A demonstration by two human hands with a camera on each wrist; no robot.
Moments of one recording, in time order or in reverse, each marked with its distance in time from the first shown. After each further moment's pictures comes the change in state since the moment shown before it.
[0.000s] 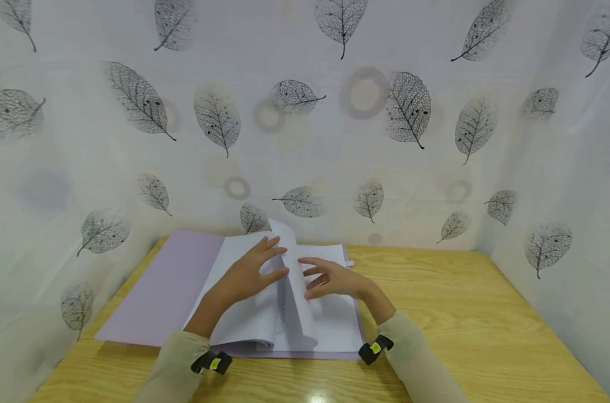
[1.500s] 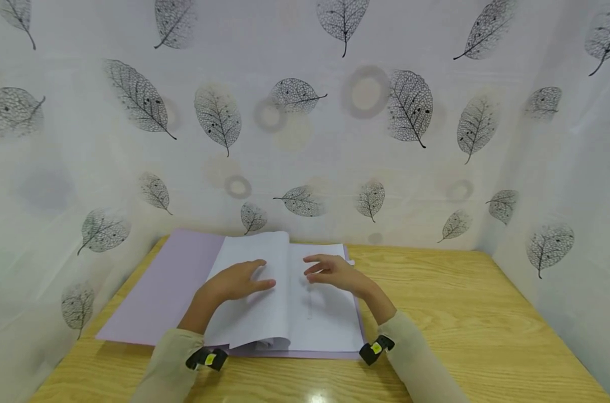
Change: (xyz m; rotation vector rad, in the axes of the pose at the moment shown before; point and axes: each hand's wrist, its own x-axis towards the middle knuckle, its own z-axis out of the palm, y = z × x) left_hand -0.007 -0.018 -0.007 0.075 -0.302 -0.285; right_hand 0.003 0.006 -0.003 -0.038 0.153 -0.065
